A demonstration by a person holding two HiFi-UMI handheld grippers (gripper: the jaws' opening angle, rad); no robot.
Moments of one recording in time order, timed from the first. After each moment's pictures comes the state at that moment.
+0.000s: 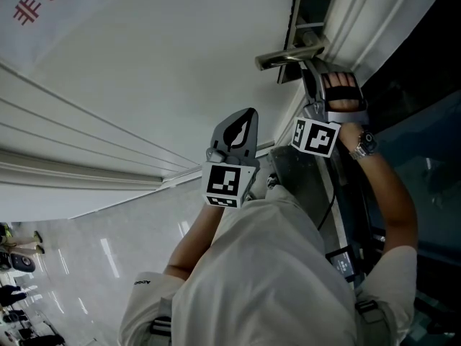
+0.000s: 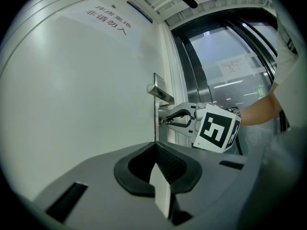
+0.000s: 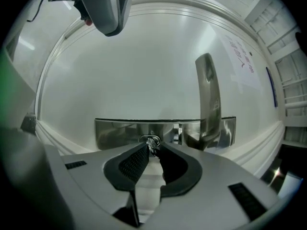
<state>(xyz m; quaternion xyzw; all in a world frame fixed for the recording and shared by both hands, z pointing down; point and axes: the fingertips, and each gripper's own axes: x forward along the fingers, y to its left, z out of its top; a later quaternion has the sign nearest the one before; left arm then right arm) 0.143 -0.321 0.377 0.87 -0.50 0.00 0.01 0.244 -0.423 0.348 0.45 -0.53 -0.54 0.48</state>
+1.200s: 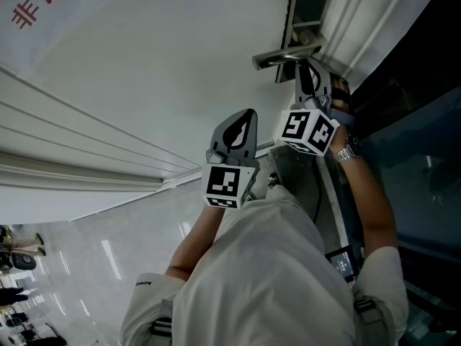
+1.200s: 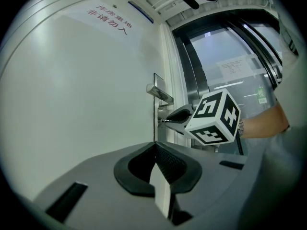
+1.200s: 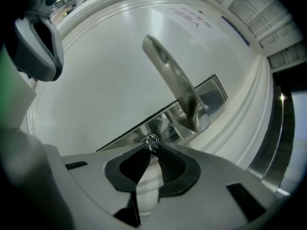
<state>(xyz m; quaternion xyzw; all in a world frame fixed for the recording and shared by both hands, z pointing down) 0.146 -0.319 0.378 0.87 -0.50 0.00 0.01 0.248 -0.425 0.342 0.56 -0.66 -0.34 0.36</state>
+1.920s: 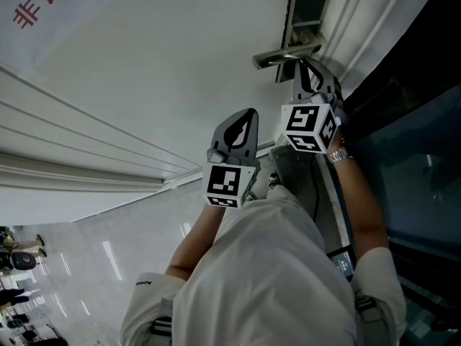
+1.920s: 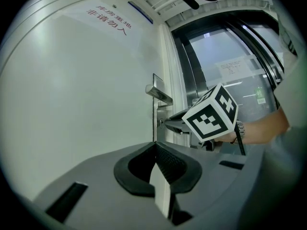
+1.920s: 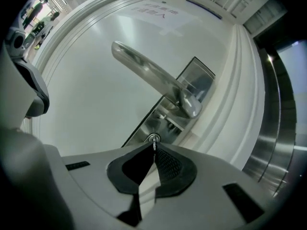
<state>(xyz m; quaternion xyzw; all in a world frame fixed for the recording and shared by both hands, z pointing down) 0.146 -0.318 0.377 0.87 -0.50 0.00 0.01 0.249 -0.425 0.341 0.60 -0.72 -0.23 0.28</state>
